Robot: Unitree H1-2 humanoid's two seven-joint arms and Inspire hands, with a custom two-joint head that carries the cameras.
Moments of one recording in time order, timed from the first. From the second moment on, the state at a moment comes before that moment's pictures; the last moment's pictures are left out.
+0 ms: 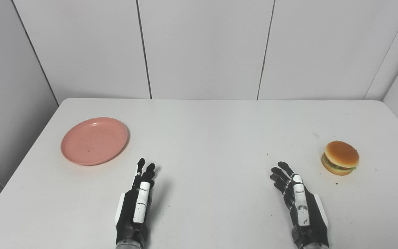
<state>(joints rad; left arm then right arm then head) 0.14 -0.15 0.01 -0.23 0.00 0.10 -0.03 0.08 0.06 0.01 -0.19 0.06 0.09 0.03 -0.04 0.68</state>
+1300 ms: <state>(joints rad) 0.14 -0.15 0.01 -0.23 0.00 0.11 -0.04 0.07 0.05 0.01 -0.20 0.06 0.11 0.03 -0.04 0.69</state>
